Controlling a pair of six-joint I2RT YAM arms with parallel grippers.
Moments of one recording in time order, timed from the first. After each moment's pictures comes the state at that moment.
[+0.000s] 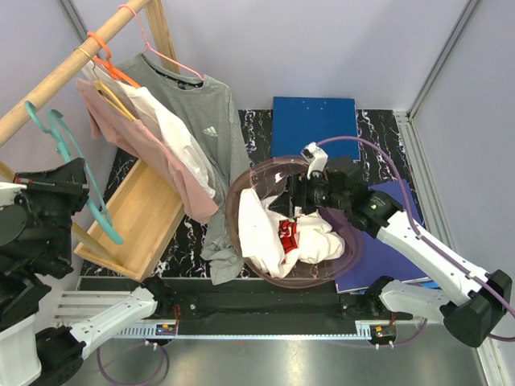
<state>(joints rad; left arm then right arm) -0.66 0.70 1.71 -1.00 -0.94 -0.84 0.69 1.11 1.02 -0.38 -0.33 0.53</state>
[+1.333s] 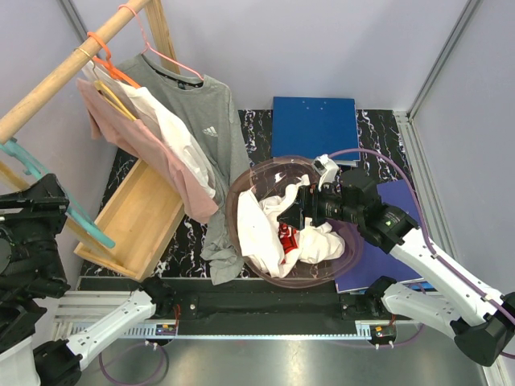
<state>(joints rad) -0.66 0.53 1.55 -0.93 -1.19 -0.76 0.69 0.94 0.91 -0.40 -0.36 0.54</state>
